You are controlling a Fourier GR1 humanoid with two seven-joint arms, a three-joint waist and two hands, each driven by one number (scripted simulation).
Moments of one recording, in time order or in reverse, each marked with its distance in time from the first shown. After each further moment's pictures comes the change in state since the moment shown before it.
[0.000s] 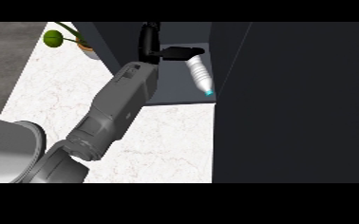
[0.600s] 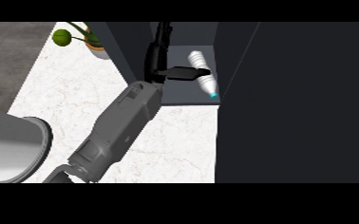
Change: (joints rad) left arm 0.221 -0.015 -0.132 -0.302 0.050 -0.017 0.054; right arm 0.004 0.019 0.040 -0.007 0.005 -0.033 0.038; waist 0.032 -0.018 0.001
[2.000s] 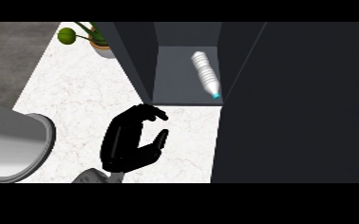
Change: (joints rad) left arm 0.785 0.247 -0.261 -1.028 0.004 -0.097 0.139; right arm 0.043 -0.190 0.107 -0.057 0.133 0.157 -0.035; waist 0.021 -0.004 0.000
